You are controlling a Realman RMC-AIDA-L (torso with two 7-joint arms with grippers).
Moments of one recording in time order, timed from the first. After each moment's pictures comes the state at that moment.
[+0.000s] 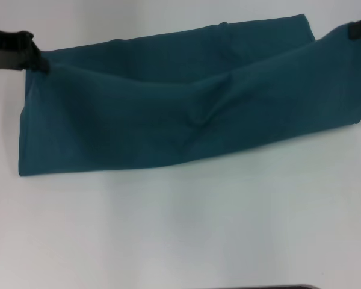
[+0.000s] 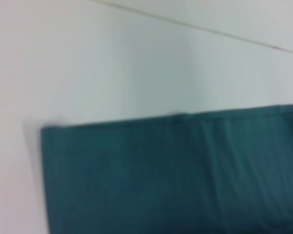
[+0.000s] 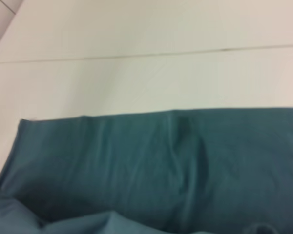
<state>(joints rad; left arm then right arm) -0.81 -1.98 -2.48 -0.95 -0.46 1.59 -2.74 0.75 1.88 -0.52 -0.96 -2.54 -1.70 2.42</state>
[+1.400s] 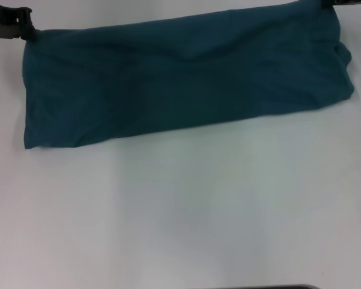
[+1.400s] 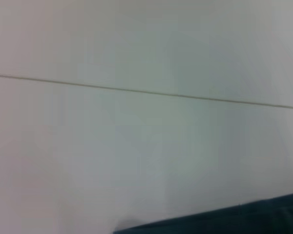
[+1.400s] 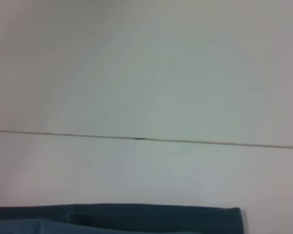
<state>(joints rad) -0.84 -2.02 -2.37 -0.89 -0.35 1.21 -2.80 0.76 1.99 -0.78 -0.78 -2.54 -0.97 2.44</state>
